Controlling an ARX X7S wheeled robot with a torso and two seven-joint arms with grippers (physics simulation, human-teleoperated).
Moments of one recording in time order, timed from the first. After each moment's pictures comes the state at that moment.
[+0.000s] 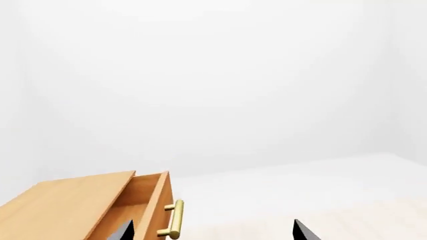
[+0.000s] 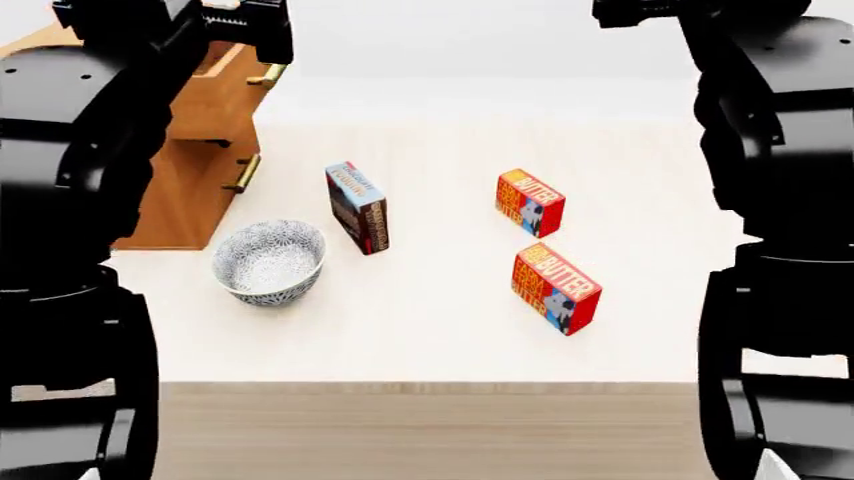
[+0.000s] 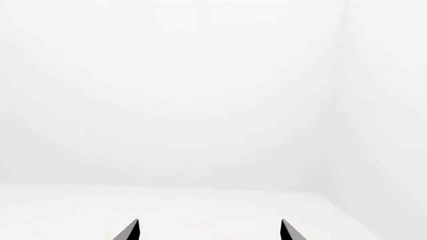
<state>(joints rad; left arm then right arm) -1.30 -0.23 0.11 -0.16 -0.17 -0.93 0.08 1.37 0.22 -0.13 0.32 0.12 0.79 0.06</state>
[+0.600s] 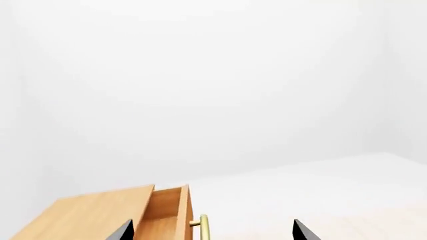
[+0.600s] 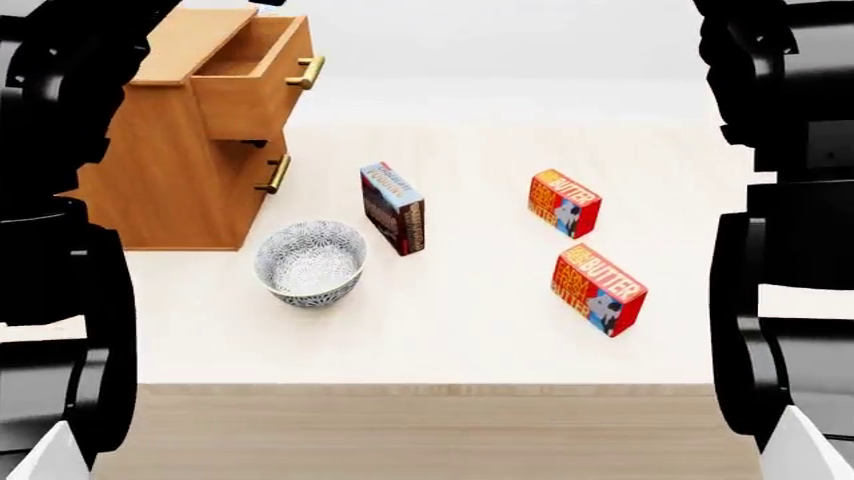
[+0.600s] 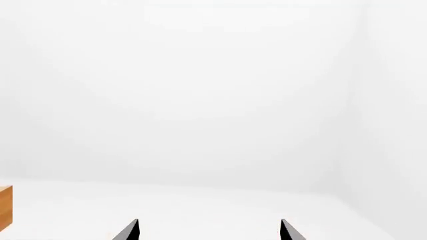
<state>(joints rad) -1.48 -0.22 0.16 -0.31 -0.18 -0.95 0.12 1.55 0.19 -0.17 0.57 0.12 0.74 0.02</state>
